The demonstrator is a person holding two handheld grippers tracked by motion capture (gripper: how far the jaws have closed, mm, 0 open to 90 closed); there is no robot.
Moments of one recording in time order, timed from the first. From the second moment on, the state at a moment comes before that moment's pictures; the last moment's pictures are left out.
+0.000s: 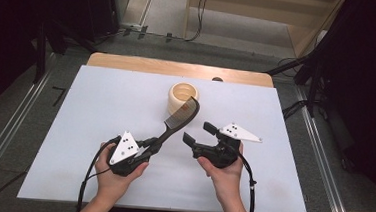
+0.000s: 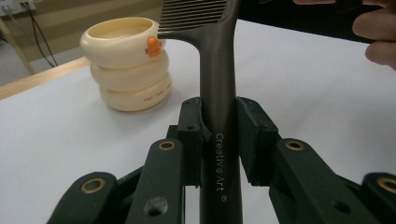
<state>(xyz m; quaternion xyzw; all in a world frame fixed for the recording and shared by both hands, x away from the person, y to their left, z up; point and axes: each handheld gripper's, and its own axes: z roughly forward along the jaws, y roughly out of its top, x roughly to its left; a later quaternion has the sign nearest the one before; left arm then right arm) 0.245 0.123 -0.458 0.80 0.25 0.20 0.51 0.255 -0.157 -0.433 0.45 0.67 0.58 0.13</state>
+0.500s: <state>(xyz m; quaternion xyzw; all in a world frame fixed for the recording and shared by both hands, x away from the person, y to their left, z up) 0.237 0.108 -0.463 0.81 0.23 0.20 0.51 0.264 -0.157 -0.441 0.47 0.68 0.56 0.08</state>
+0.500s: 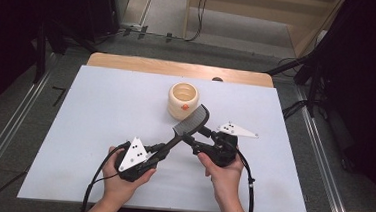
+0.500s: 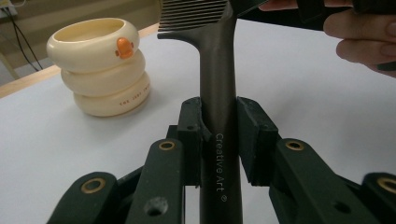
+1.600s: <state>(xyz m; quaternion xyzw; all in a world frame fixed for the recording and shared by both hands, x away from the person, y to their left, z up) 0.231 0.090 -0.481 0.81 0.20 0.19 0.51 0.256 -0.169 -0.453 0.48 0.60 0.65 -0.01</state>
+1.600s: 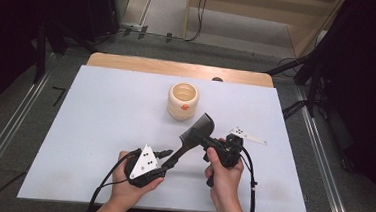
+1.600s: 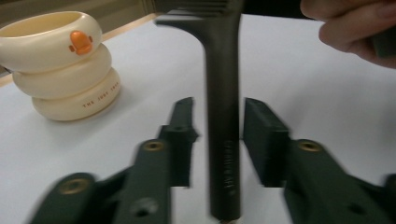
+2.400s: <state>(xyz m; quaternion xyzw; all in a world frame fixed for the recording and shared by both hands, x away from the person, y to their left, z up) 0.248 0.167 -0.477 0.75 0.30 0.17 0.57 0.239 -0.158 -0.422 0.39 0.66 0.62 0.15</state>
